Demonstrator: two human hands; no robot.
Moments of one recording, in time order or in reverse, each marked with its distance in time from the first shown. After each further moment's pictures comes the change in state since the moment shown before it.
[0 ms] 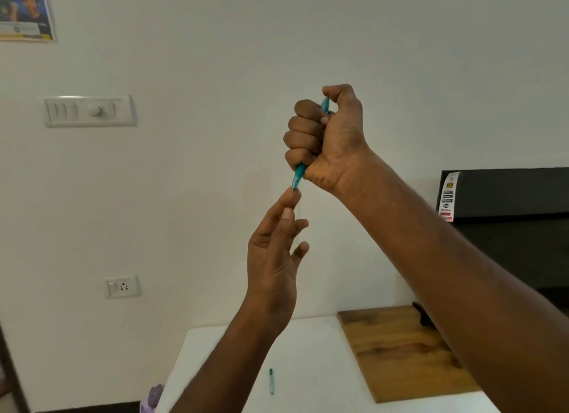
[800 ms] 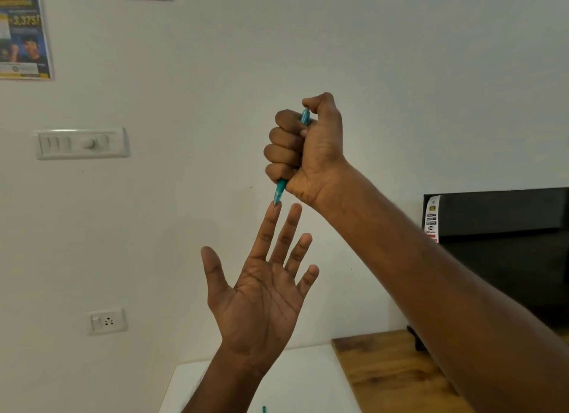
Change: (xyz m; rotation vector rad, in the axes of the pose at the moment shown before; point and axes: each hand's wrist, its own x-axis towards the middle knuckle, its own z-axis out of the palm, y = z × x) left_hand 0.002 0.011 -0.006 -0.414 -0.272 -0.214; right_hand -0.004 -0.019 0.032 -0.086 -0.055 -0.087
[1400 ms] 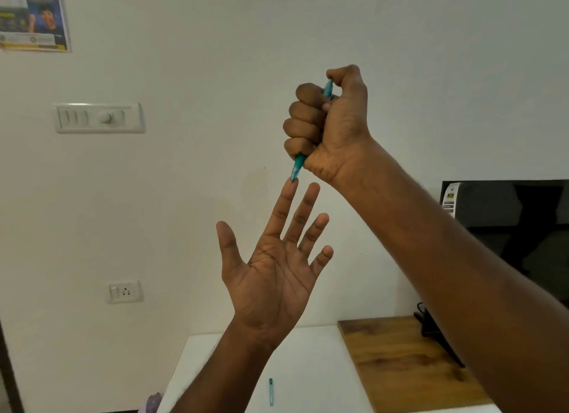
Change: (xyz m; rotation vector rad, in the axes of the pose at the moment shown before) left_hand -0.004 0.002 0.000 -0.011 0.014 -0.016; right_hand 0.000 0.002 0.001 0.021 0.001 0.001
